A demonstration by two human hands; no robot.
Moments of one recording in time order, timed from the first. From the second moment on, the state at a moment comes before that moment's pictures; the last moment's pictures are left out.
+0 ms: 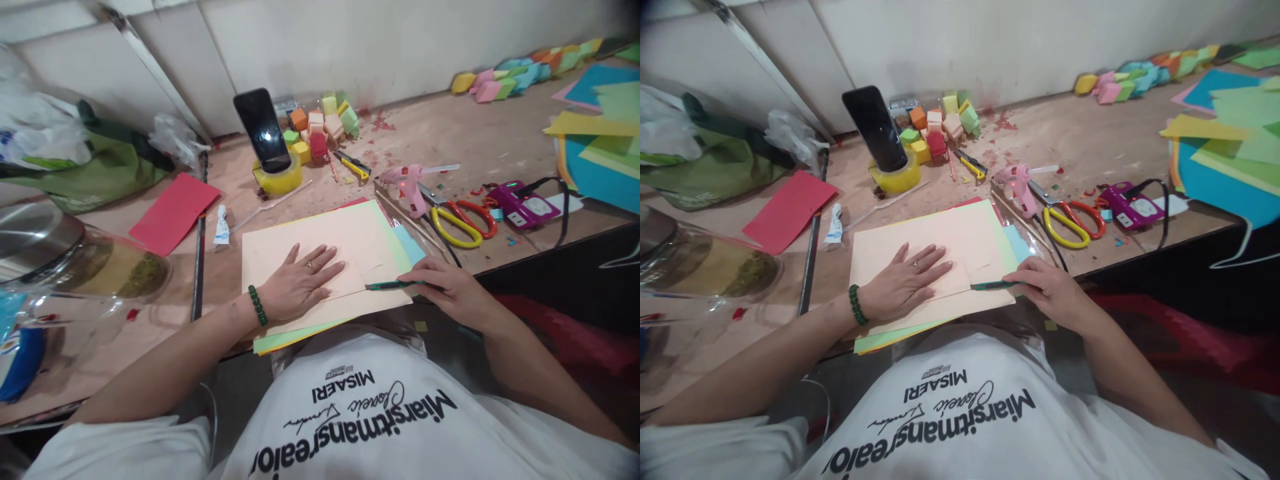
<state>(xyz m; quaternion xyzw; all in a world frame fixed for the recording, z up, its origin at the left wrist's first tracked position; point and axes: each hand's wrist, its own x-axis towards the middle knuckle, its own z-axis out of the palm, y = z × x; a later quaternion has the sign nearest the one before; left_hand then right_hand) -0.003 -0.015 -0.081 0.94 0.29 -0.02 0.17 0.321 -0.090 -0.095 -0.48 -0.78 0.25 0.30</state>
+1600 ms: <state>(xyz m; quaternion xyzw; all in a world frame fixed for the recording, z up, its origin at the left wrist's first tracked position) 0.014 0.000 -0.082 0.95 0.27 -0.03 0.16 0.325 -0.097 -0.098 -0.52 -0.74 0.23 0.34</state>
